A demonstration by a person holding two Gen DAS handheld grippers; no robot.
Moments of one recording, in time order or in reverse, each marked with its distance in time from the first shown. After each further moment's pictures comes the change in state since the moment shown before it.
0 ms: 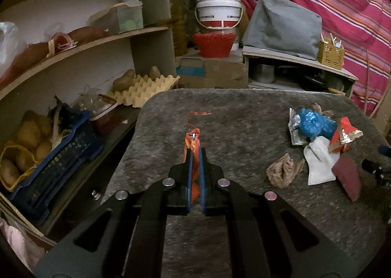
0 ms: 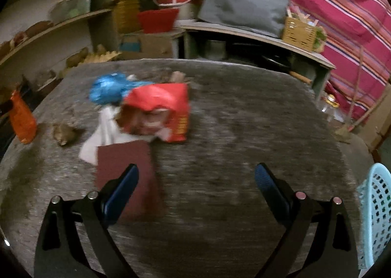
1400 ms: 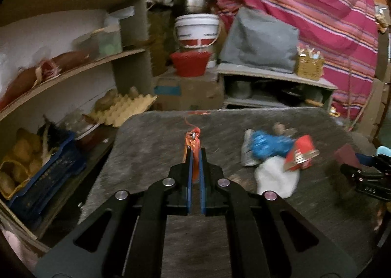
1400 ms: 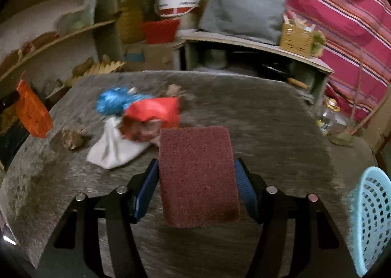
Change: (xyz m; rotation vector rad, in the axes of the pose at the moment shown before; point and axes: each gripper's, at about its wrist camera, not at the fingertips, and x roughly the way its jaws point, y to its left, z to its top) left arm -0.048 -0.066 0.027 0.035 -0.098 -0.102; right arm -0.040 -0.052 0.004 0.056 -0.061 0.007
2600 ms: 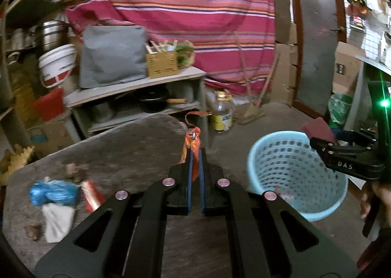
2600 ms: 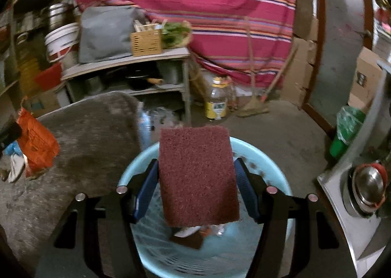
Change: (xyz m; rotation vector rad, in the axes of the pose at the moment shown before) left arm -0.031 -0.379 -0.007 0.319 -0.025 -0.489; right arm -0.120 -0.300 -0.077 0.349 -0.057 -0.396
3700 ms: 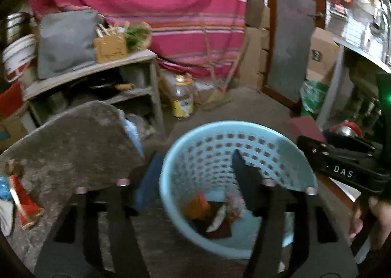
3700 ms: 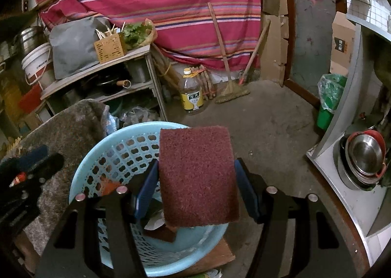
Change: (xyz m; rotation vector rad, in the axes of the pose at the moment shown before) left arm 0.057 -0.103 -0.005 0.007 0.080 -0.147; right arm 0.011 -0.079 -0.017 0.142 0.041 -0.031
